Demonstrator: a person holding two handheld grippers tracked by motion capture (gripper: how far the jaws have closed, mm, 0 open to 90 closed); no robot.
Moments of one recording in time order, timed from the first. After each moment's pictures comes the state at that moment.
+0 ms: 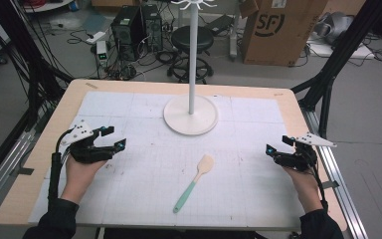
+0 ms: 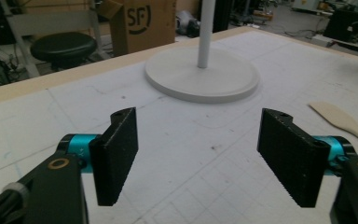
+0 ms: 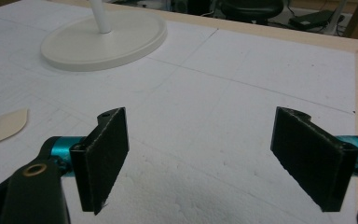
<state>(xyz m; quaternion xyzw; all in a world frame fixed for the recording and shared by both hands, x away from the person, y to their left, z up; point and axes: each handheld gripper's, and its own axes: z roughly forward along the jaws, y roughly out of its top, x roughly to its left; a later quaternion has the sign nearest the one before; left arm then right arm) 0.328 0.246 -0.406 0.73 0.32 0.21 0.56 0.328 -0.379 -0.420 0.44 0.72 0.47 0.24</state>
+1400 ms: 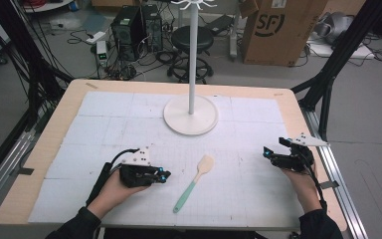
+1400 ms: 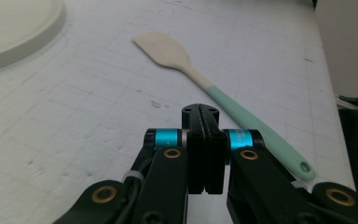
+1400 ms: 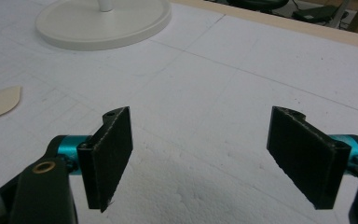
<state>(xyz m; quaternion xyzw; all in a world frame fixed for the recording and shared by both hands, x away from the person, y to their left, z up) 0.291 0.117 -0.427 0.86 0.15 0.02 0.49 0.328 -0.372 -0.423 0.43 0.75 0.45 0.25</state>
